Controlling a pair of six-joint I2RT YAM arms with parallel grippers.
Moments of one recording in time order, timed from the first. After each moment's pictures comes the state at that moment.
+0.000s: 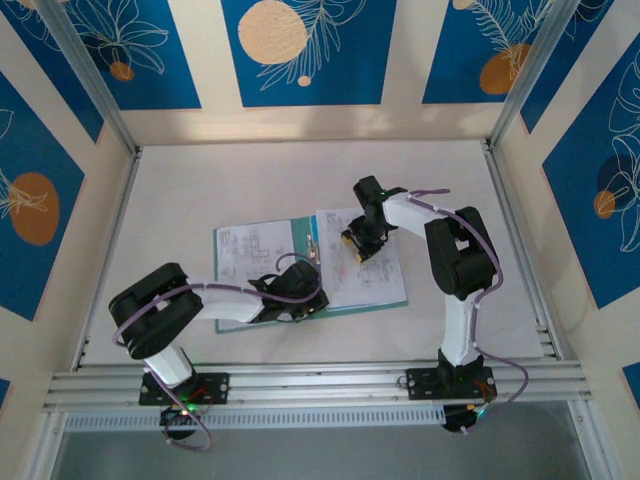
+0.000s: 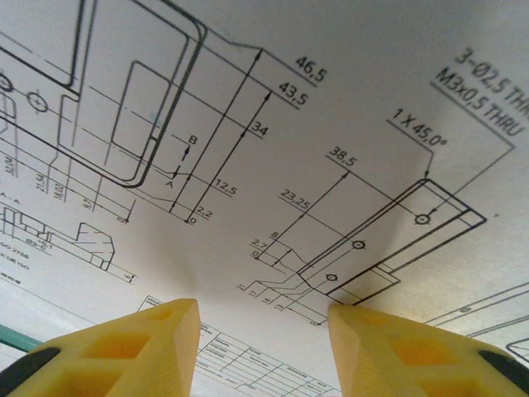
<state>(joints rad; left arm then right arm) -0.96 1.66 0.68 0.11 0.08 -1.33 0.41 1.99 1.35 -0.74 -0.28 1.36</state>
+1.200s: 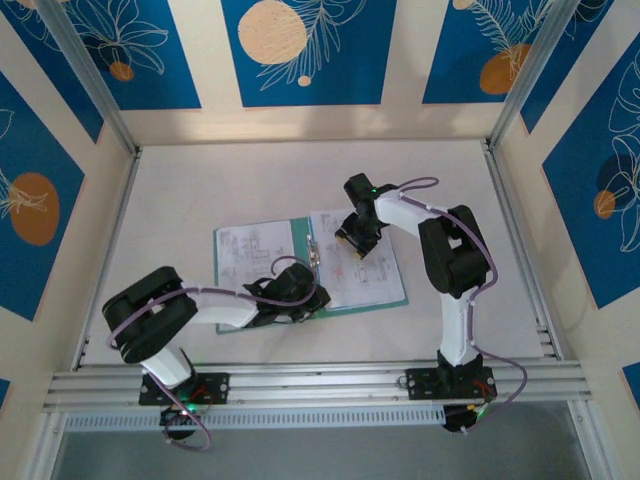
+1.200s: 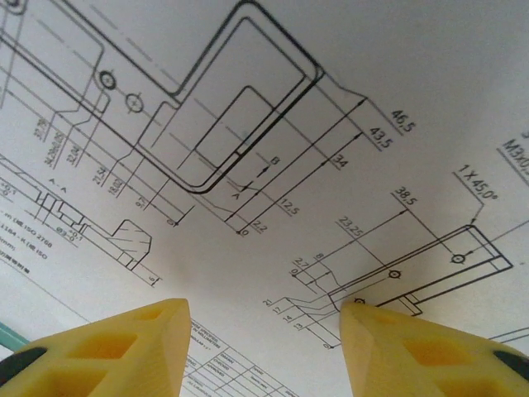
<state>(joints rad) -0.97 1.61 0.62 0.20 0.08 -1.43 0.46 2.03 1.43 -0.78 -0.20 1.19</state>
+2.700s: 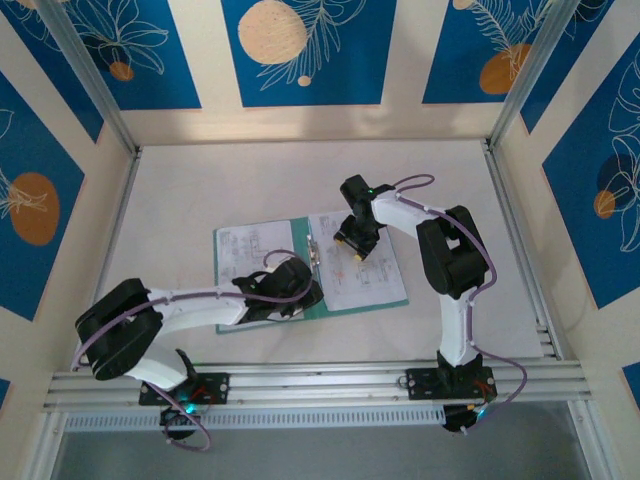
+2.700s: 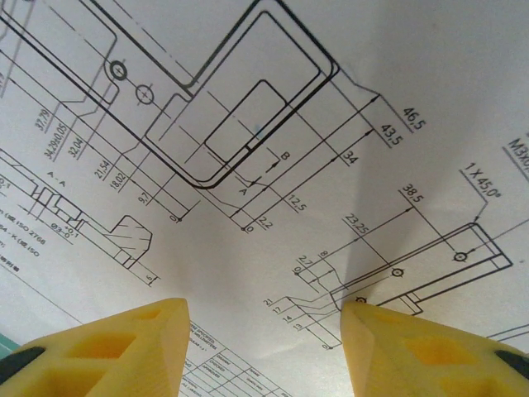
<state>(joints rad) -0.98 1.46 0.69 -0.13 -0.03 -1.32 0.47 2.03 1.43 -0.81 -0.17 1.13</state>
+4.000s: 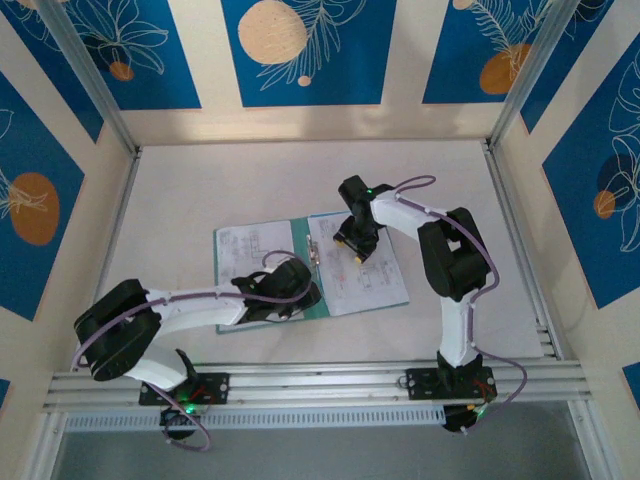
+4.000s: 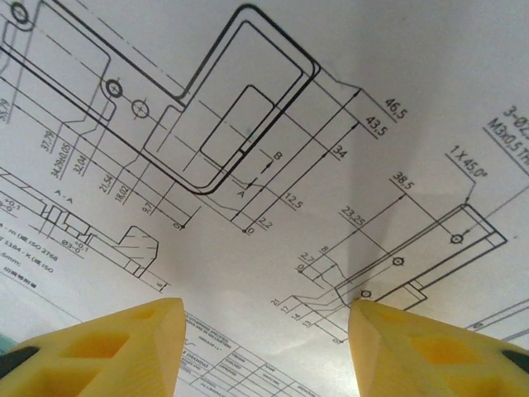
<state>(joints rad) -0.98 1.45 0.69 -0.16 -0.05 -1.30 0.49 2.00 1.43 -0.85 -0.15 1.20</state>
